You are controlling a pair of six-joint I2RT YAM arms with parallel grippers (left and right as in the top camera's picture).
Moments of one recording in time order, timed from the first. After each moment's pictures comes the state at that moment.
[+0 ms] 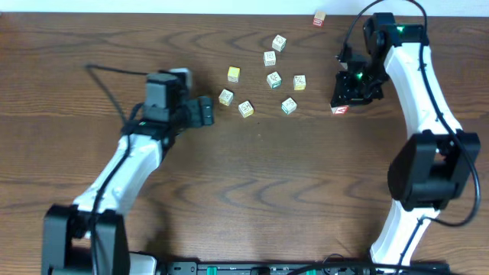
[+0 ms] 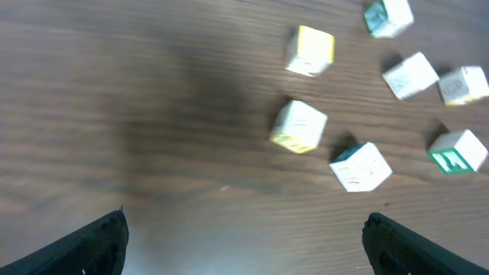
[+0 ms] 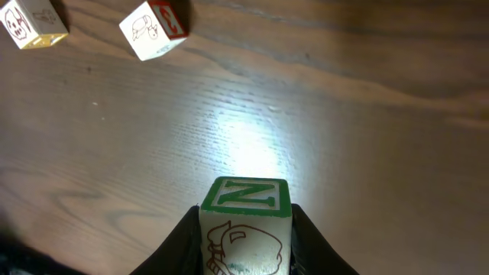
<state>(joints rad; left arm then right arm) -0.19 1.57 0.94 -0.20 0.15 -0.23 0.04 2.07 1.89 -1.38 -0.26 -0.05</state>
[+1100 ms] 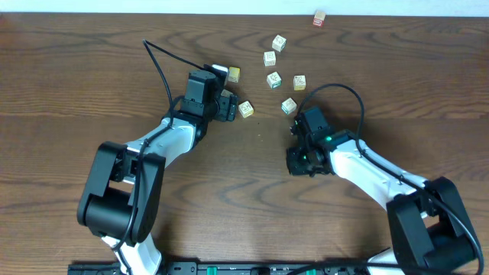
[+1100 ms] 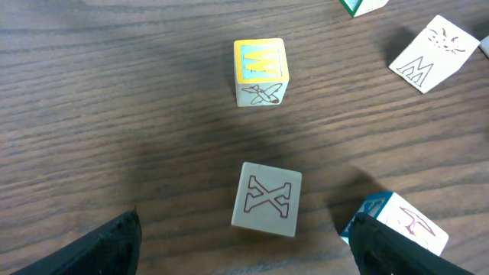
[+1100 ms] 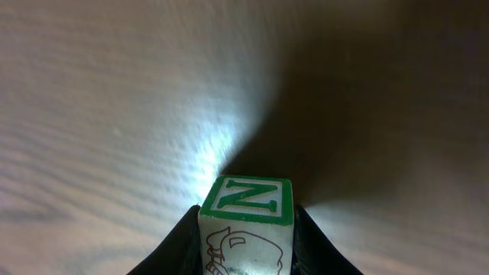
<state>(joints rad) -0.31 1.88 1.01 0.11 0.04 -0.03 0.45 1.69 0.89 -0.54 -0.15 0.36</state>
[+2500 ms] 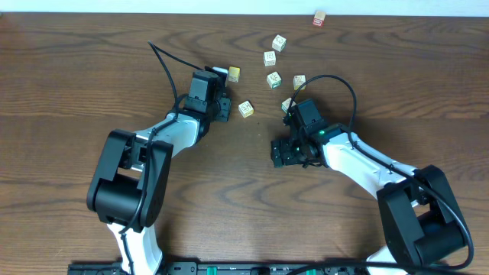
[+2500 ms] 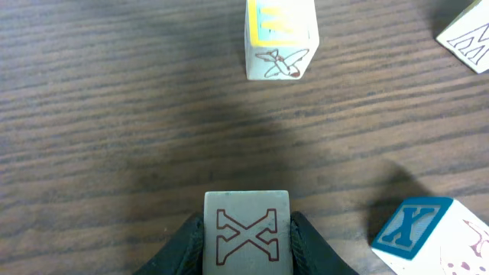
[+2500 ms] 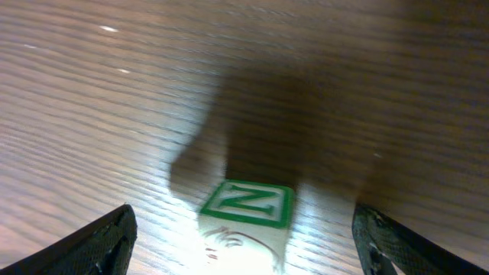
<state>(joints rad) -0.30 1.97 1.06 0.08 0.04 -0.07 0.46 1.76 0.95 -0.49 -0.14 0.33</state>
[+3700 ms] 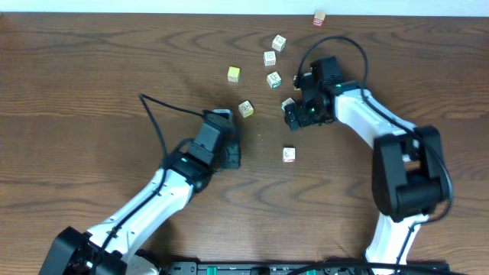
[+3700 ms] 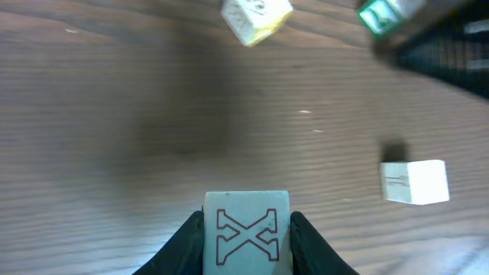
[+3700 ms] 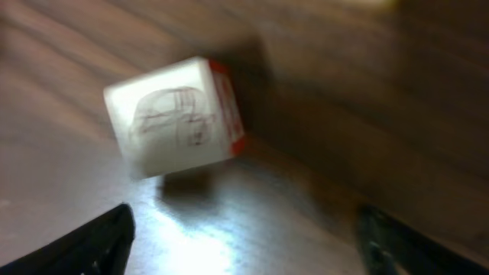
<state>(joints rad) -0.54 1.41 0.74 -0.26 0.01 -0.50 0.25 2.04 1.34 -0.56 -0.18 -0.04</state>
